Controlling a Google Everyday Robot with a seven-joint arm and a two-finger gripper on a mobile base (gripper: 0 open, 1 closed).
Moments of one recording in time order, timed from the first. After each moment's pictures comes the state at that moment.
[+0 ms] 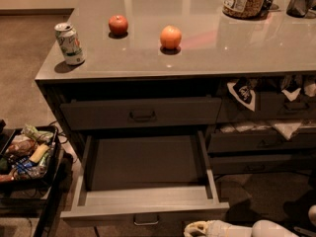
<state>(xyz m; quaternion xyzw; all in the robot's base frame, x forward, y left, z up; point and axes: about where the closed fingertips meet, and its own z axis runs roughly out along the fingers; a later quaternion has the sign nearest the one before) 0.334 -0.115 0.427 -0.57 0.68 0.21 0.40</state>
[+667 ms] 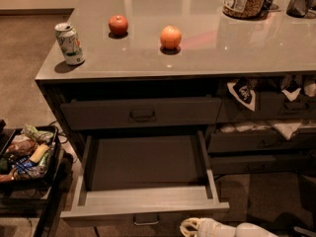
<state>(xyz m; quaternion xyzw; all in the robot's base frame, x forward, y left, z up) 0.372 -0.111 0.355 -0.56 0.71 0.14 0.40</state>
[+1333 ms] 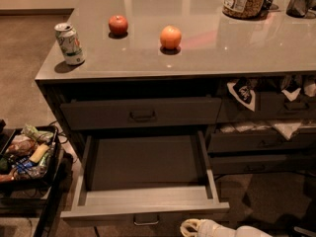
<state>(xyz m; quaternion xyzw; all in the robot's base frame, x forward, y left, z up) 0.369 -0.111 0.356 -0.56 0.71 0.13 0.40</state>
